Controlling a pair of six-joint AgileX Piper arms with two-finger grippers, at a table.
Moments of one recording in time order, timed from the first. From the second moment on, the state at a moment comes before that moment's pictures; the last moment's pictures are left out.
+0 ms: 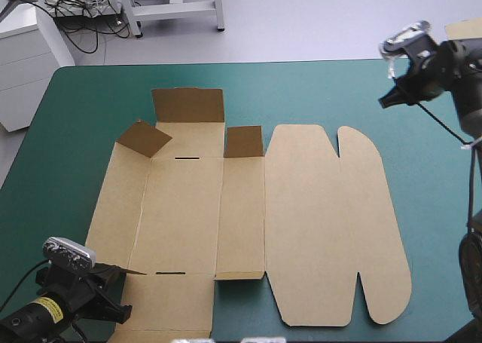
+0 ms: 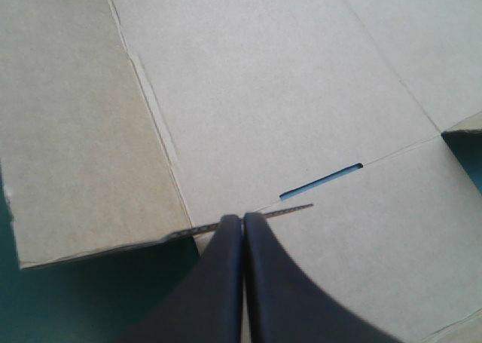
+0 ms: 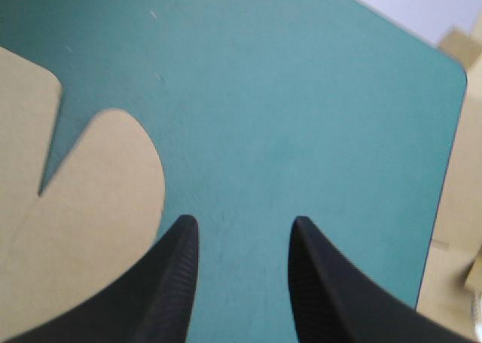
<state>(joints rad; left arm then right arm) -0.44 0.36 -0.49 -0.05 0.95 -0.06 0.00 1.68 -1.83 -0.06 1.10 -0.46</state>
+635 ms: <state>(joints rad) -0.44 0.36 -0.49 -0.05 0.95 -0.07 -0.31 1.10 -1.20 0.04 1.21 -0.21</state>
